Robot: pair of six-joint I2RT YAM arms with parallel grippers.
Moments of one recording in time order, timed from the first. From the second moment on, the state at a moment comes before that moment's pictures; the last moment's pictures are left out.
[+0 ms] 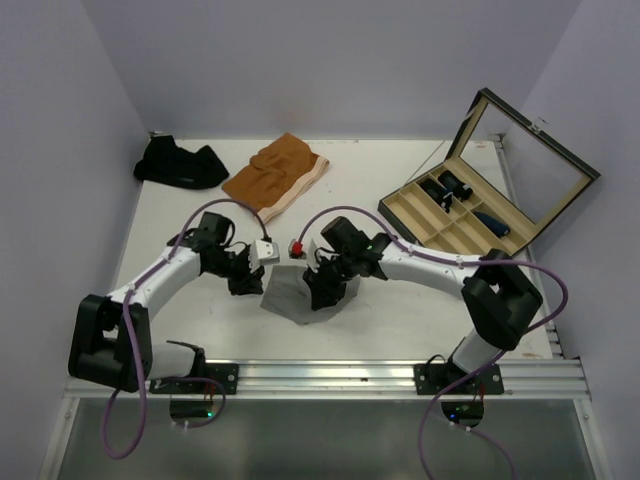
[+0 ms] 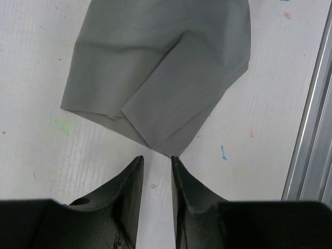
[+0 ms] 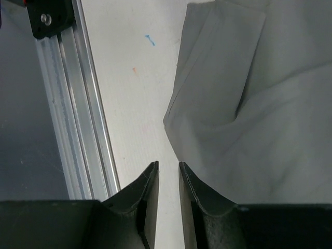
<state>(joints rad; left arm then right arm) -0.23 1.32 0.74 -0.68 0.73 0.90 0.86 1.64 1.04 -0.39 -0.60 -0.14</state>
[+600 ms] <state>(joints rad) -0.23 1.49 0.88 -0.54 0.64 0.68 0.57 1.62 1.05 -0.56 -0.40 -0.18</state>
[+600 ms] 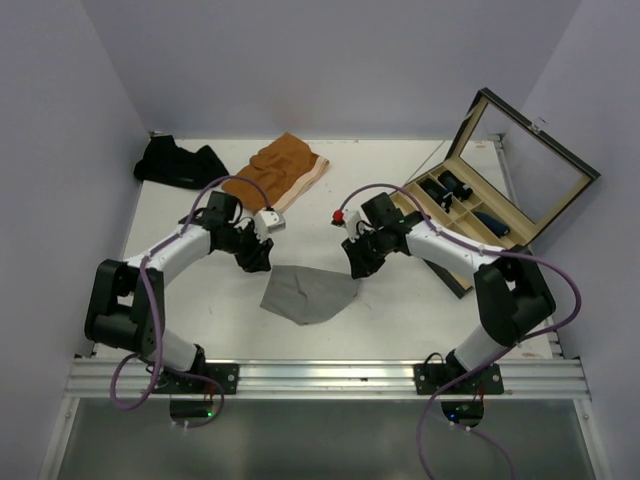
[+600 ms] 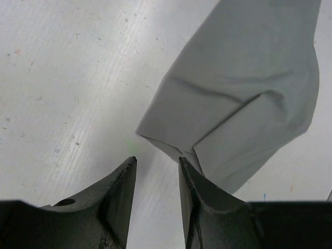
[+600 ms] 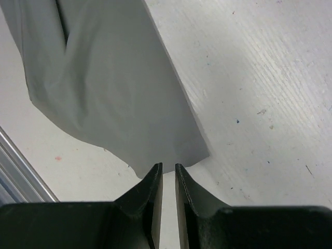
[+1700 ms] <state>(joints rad) -0.35 1.64 0.98 -0.45 0.51 0.65 0.57 1.76 1.10 -0.62 -0.36 -0.31</state>
